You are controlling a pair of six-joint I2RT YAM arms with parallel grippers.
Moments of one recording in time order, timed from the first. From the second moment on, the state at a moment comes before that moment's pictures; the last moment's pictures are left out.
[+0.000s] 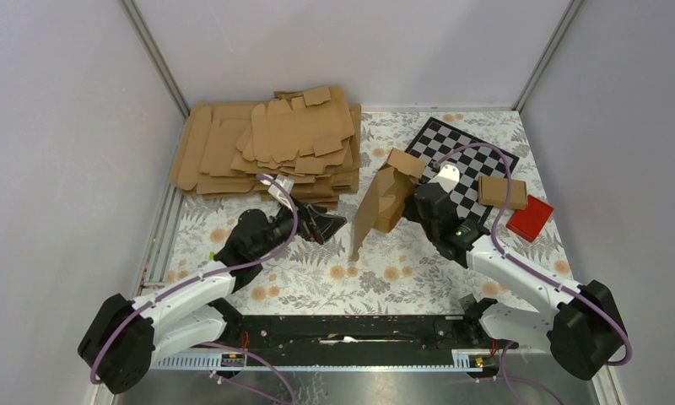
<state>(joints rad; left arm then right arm) -0.65 0.96 0.38 0.57 0.26 -0.62 0.64 1.11 0.68 -0.11 0.45 0.68</state>
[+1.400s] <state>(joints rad) -1.08 1.25 0.73 0.27 -0.25 -0.27 0.64 1.15 0.69 -0.10 0.51 0.62</state>
